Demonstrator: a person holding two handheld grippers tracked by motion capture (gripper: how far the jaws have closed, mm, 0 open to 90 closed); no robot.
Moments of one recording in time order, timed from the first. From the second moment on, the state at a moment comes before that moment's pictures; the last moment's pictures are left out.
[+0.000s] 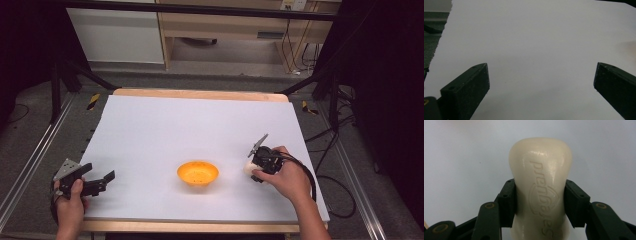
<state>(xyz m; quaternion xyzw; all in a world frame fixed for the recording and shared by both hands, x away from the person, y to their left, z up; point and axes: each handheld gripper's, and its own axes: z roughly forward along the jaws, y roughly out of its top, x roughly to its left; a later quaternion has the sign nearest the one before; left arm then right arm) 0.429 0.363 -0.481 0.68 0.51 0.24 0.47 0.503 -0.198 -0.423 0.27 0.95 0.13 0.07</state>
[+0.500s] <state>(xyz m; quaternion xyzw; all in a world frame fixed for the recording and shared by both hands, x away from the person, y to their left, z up) 0.430 0.363 -0.481 0.68 0.51 0.24 0.47 0.505 -0.182 -0.402 0.24 0.96 0.13 0.07</state>
